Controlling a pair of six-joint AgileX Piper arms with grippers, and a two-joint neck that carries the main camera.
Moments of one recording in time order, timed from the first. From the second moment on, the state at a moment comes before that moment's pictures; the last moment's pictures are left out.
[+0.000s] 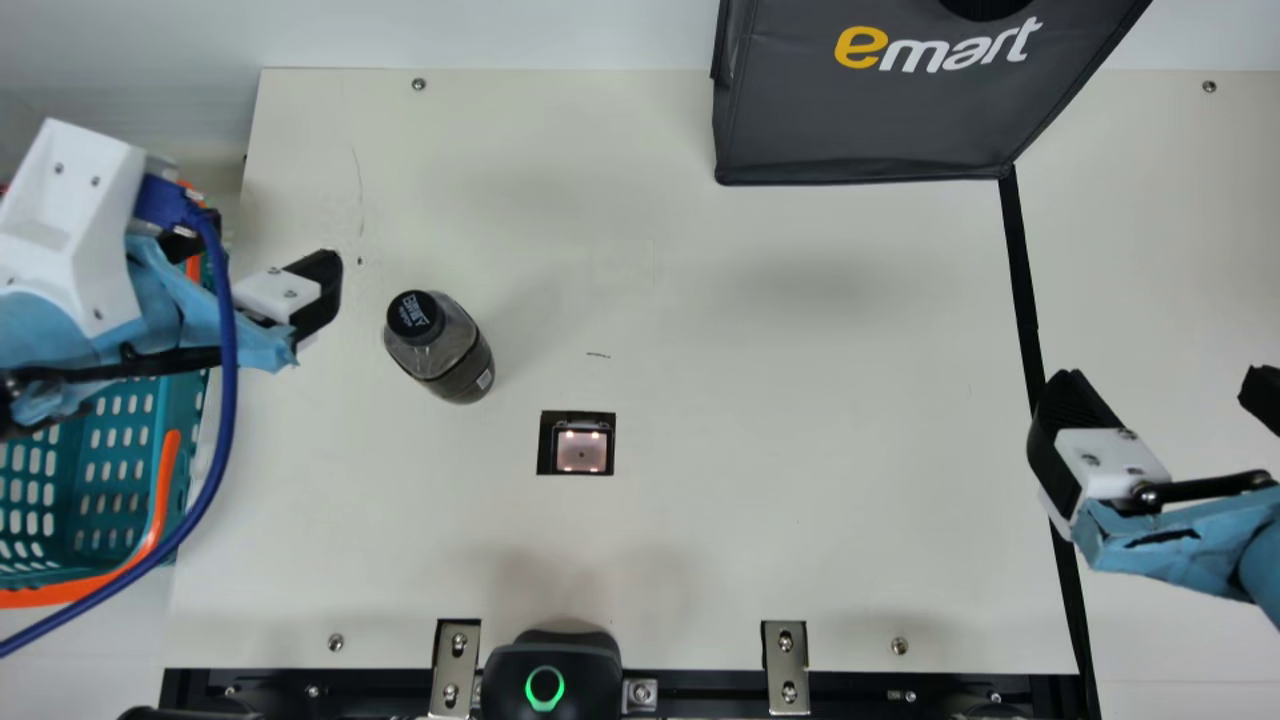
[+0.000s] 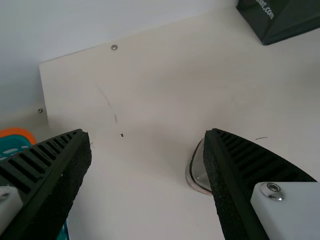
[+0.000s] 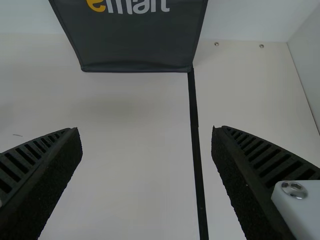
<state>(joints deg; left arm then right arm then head) -5.0 64.4 -60.4 -17.3 47.7 24.5 0.7 42.6 -69.8 -0.9 69.5 -2.3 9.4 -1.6</state>
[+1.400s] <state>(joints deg) -14.2 67.1 -57.0 -19.6 46.1 24.9 0.7 42.6 -69.8 -0.9 69.5 -2.3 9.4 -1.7</state>
